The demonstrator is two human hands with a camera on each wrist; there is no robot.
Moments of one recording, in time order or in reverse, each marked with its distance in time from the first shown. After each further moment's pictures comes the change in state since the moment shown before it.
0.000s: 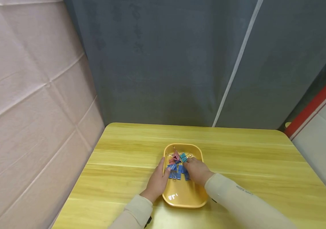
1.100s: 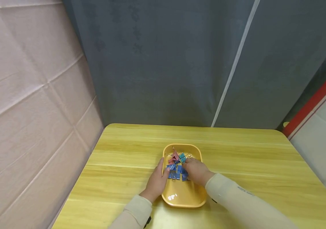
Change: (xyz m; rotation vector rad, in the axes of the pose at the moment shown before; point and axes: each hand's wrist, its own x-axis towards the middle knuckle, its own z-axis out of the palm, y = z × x) left_hand 0.002 0.001 -0.003 -0.016 -0.005 -0.003; right_hand -0.001 0.000 -0.005 0.004 0.013 -0.057
